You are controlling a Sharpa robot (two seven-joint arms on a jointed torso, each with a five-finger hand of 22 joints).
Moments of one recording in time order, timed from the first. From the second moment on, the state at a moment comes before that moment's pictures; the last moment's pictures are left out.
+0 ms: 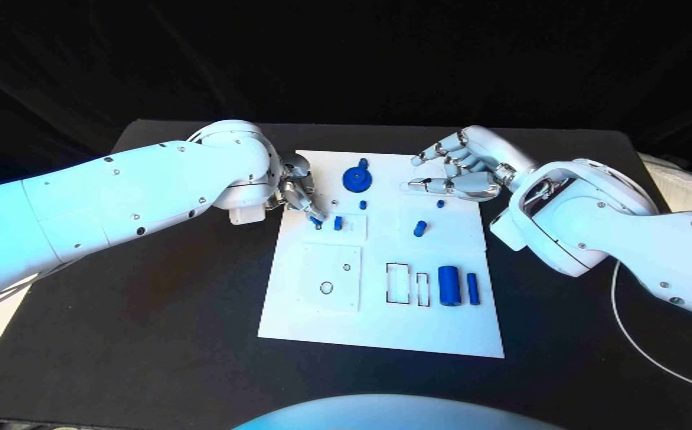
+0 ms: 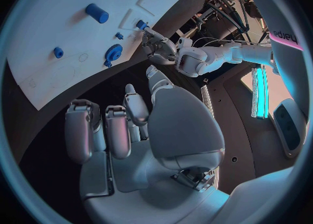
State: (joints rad) left arm 1.30 -0.72 -0.02 1.43 -1.08 0.25 -0.60; left_hand 1.30 -0.12 0.41 0.16 0.14 0.97 0.04 0.56 0.53 1.35 -0.03 0.99 0.92 1.47 -0.09 1.57 1.31 0.03 1.46 0.02 1.44 1.31; right arm 1.18 -0.93 0.03 1.75 -1.16 -0.41 -0.11; right_hand 1.31 -0.10 0.08 0.16 0.22 0.99 0.14 0.07 0.07 1.37 0.06 1.17 1.29 1.47 -0.01 1.51 1.31 0.05 1.44 0.09 1.44 1.29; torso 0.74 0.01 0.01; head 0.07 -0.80
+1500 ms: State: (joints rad) left arm 1.30 -0.68 -0.03 1.41 -1.08 0.28 -0.67; left_hand 1.15 -0.13 0.51 0.11 0.16 1.01 0.02 0.59 0.54 1.38 -0.05 1.02 0.95 1.46 -0.09 1.57 1.31 0.03 1.47 0.02 1.46 1.31; right arm 1.18 -0.94 0.03 1.75 -1.16 -0.41 -0.11; right_hand 1.31 -0.10 0.08 0.17 0.22 0.99 0.14 0.07 0.07 1.37 0.06 1.17 1.29 1.47 -0.01 1.51 1.31 0.05 1.44 0.09 1.43 1.29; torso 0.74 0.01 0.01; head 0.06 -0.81
